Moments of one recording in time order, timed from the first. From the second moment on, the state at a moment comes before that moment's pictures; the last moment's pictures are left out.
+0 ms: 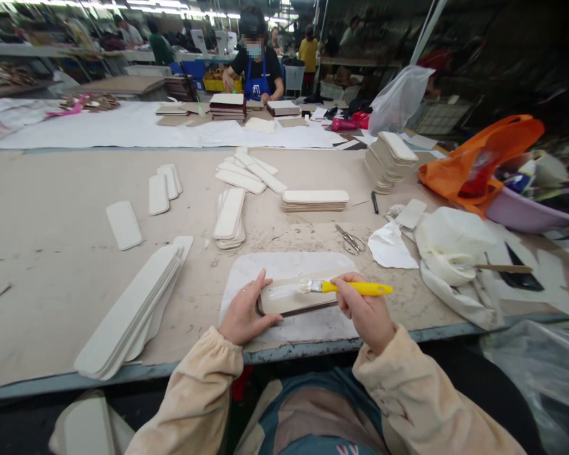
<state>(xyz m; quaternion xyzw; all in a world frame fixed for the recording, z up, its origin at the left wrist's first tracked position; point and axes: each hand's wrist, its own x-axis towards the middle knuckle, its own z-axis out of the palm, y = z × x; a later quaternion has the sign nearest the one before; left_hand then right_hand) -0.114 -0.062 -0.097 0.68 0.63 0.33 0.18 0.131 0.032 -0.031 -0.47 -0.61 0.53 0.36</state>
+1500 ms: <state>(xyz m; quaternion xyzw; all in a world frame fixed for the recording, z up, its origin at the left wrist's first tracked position) -0.116 -0.061 -0.102 0.70 0.64 0.30 0.13 0.159 0.039 -0.056 -0.38 -0.89 -0.04 0.24</state>
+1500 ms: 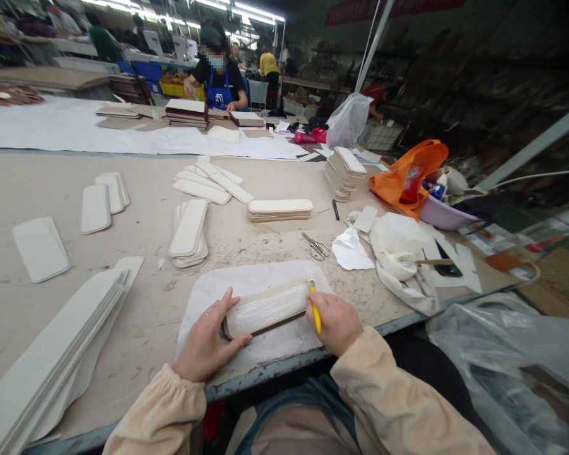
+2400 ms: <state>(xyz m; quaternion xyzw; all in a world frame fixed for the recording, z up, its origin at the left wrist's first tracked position) -0.119 -0.062 -0.105 0.69 0.64 0.30 0.15 0.180 0.012 -0.063 -0.33 -0.90 0.04 0.29</state>
